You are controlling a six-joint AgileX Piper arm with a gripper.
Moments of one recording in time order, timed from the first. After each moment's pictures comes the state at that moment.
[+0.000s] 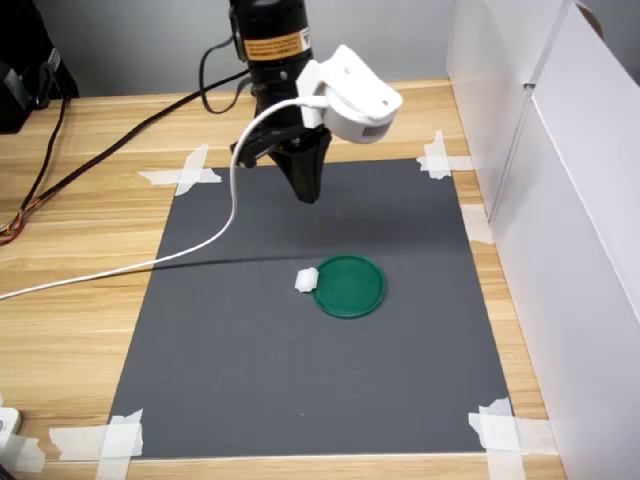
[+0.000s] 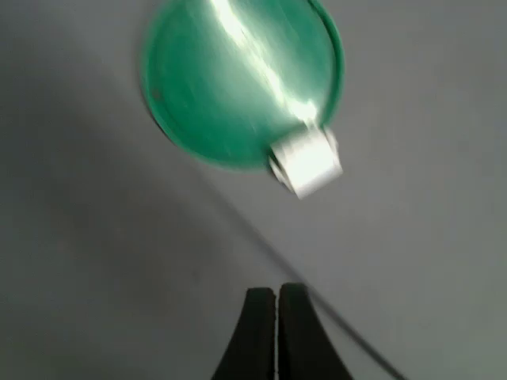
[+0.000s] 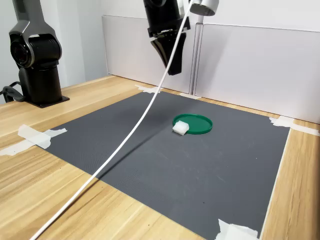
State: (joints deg) arm 9.8 83.0 -62.9 3.2 50.0 -45.0
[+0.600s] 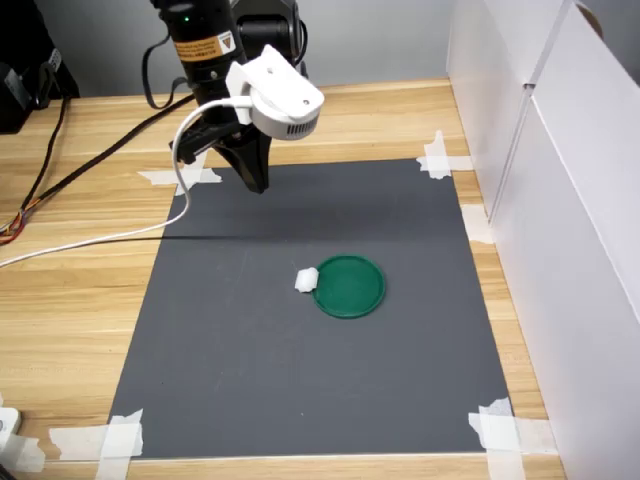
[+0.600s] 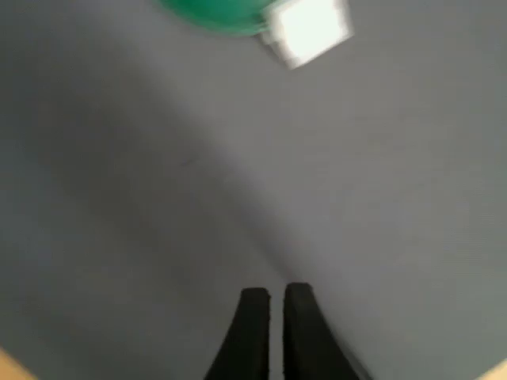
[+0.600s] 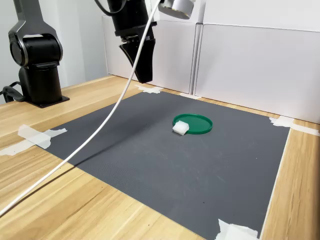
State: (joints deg) arm -2.0 82.5 -60.5 9.9 56.7 -64.6
